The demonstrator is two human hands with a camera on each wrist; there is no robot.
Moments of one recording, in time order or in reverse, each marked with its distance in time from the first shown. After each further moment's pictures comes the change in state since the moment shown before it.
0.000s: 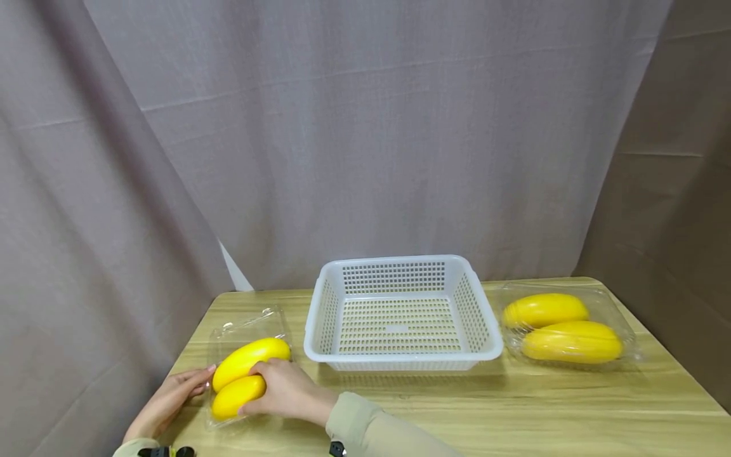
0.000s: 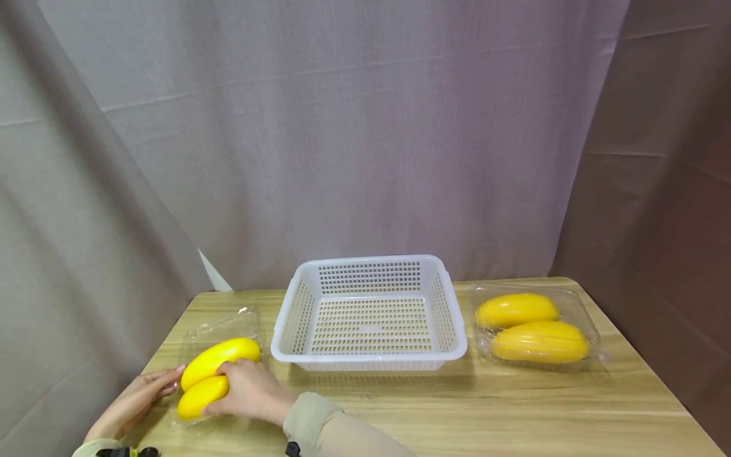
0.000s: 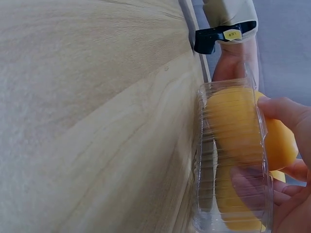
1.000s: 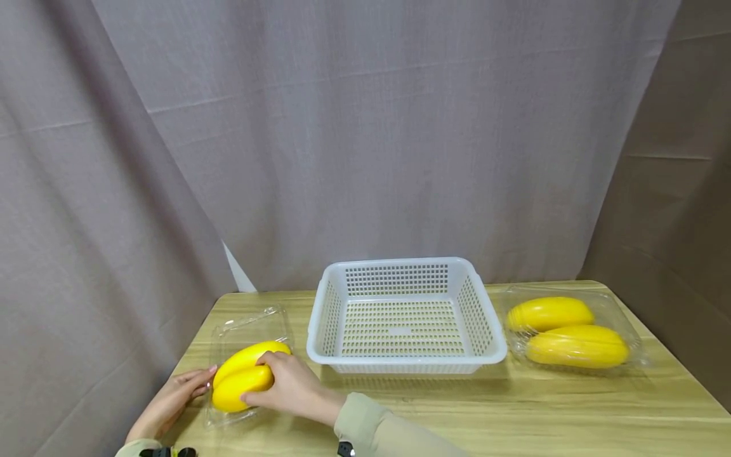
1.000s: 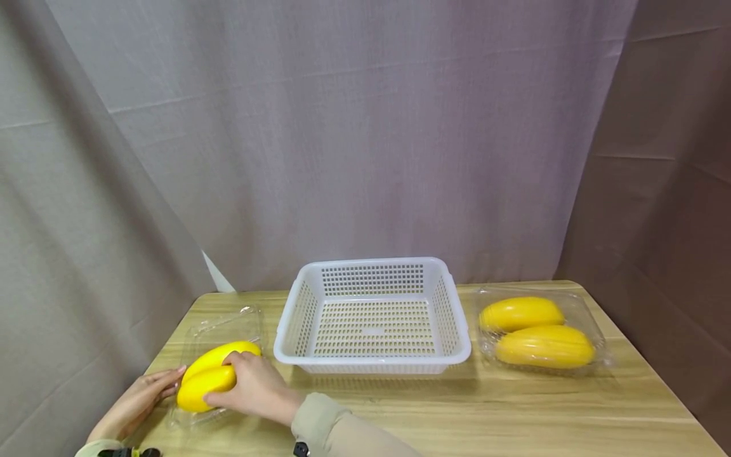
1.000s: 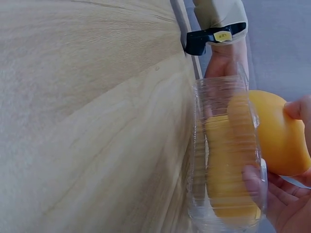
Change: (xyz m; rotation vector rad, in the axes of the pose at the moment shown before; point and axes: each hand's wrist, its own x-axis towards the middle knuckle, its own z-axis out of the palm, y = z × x) left_hand 0.000 -0.002 0.001 -0.063 0.011 0.031; right_hand -0.002 0.000 -0.005 0.110 0.123 0.071
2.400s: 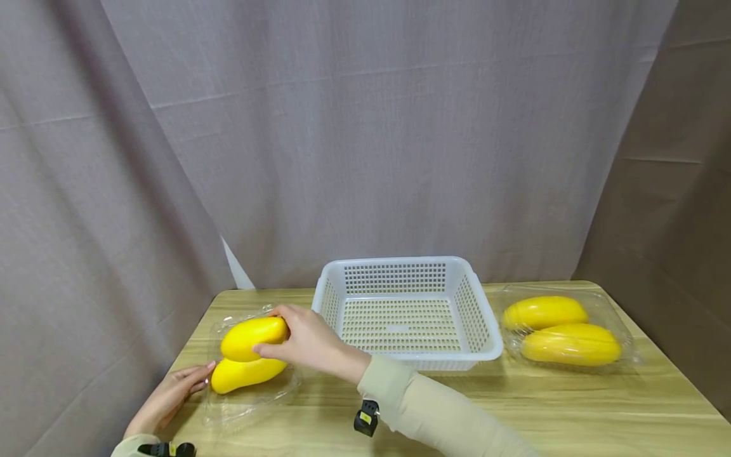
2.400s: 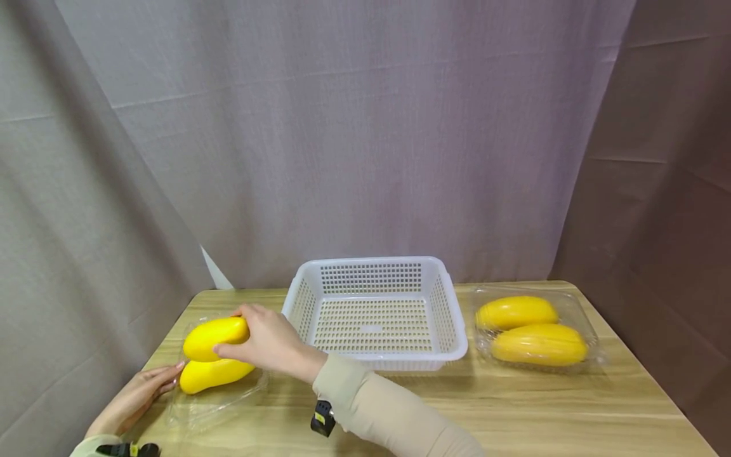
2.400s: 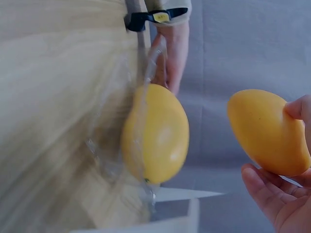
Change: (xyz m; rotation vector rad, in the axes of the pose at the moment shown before) left_hand -0.001 0.001 -0.001 -0.021 -0.018 0.003; right_hand 0.013 -0.009 -0.090 0.071 0.045 -0.073
